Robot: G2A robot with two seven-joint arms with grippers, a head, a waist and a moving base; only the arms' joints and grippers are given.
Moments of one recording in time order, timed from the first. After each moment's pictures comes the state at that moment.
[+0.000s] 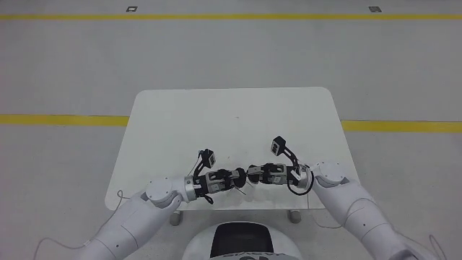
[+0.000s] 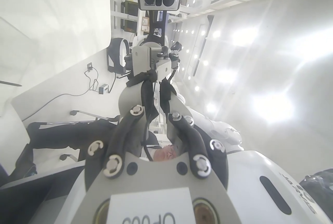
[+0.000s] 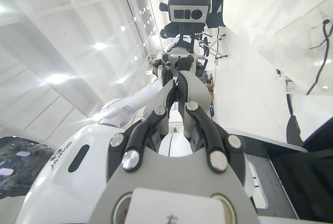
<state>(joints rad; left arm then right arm) 1.37 -1.06 -0.80 -1.34 -0.69 -0.29 -0.83 -1.29 -1.17 0.96 -1.08 0.61 -0.27 1.21</state>
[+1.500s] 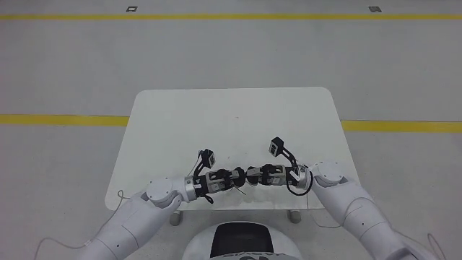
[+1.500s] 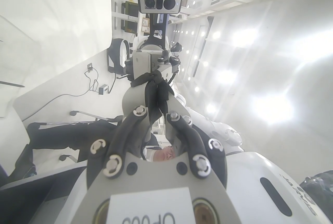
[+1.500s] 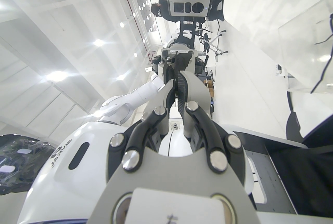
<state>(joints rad) 1.37 -1.07 -0.80 -1.32 -0.69 -0.29 -0.83 -1.28 -1.17 0.95 -1.07 0.62 -0.27 1.23</state>
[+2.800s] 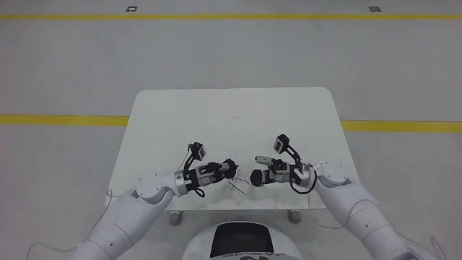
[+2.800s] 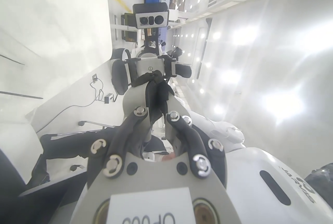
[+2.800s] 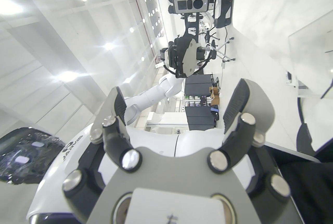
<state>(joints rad) 1.40 -1.05 -0.92 -1.33 -0.66 -0.34 -0.87 -1.31 -1.16 1.00 -1.12 0.60 -0.27 1.18</state>
